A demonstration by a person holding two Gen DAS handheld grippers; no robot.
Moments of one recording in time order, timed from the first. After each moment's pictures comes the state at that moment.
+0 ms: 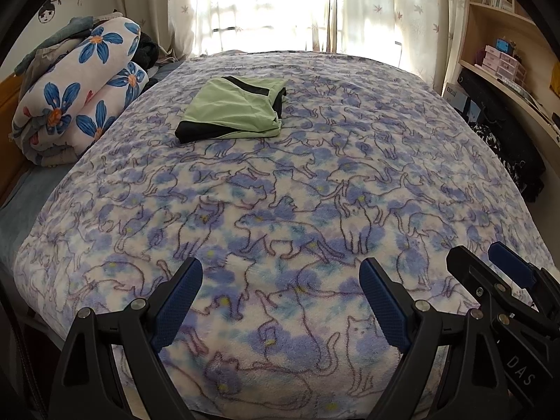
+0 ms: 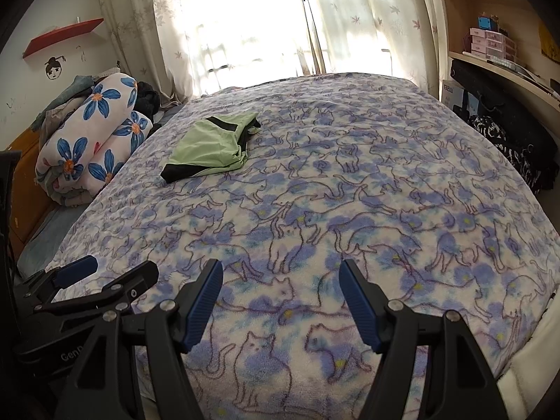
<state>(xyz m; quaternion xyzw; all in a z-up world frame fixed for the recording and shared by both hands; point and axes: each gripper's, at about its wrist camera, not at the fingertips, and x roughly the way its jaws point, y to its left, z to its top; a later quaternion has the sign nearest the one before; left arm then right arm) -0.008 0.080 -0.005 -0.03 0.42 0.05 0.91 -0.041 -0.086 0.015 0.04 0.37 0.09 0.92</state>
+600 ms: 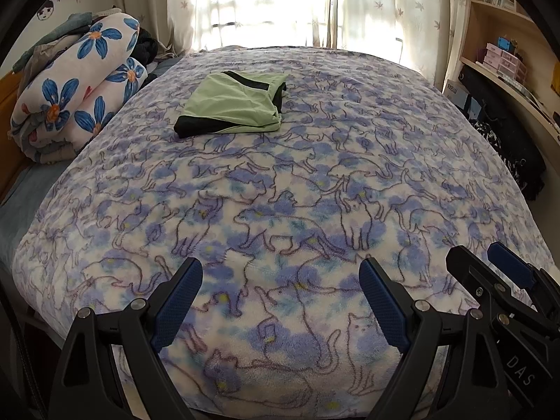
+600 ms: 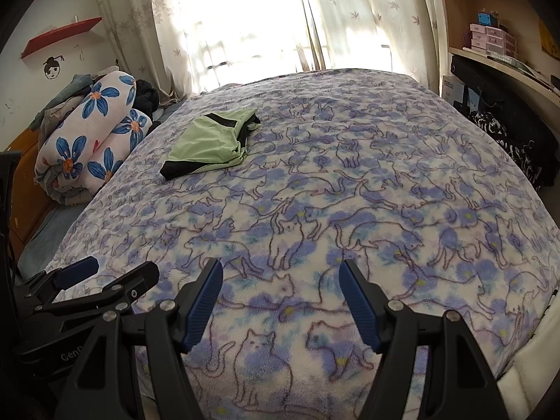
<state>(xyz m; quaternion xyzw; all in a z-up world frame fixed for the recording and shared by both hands) -0.011 0.081 -0.010 -0.03 0.42 0.05 0.90 -0.041 -0.085 0.013 0.04 0.38 0.09 0.92</state>
